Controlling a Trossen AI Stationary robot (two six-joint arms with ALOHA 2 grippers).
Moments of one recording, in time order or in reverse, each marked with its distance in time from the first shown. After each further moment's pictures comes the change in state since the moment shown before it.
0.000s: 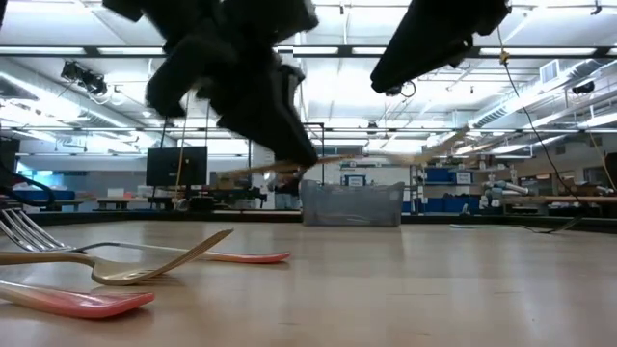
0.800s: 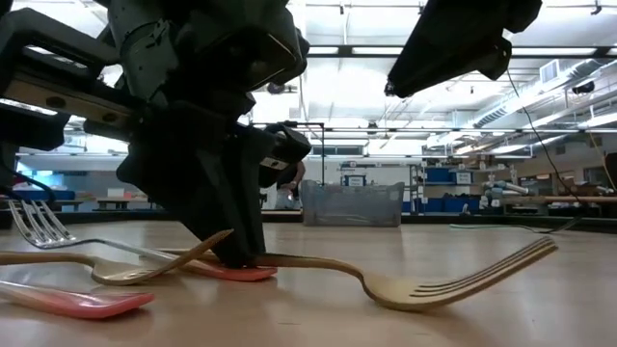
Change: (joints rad) left arm -0.052 0.159 -0.021 0.084 0.436 -0.024; right arm 0.055 -0.005 -0.037 0.006 0.043 0.334
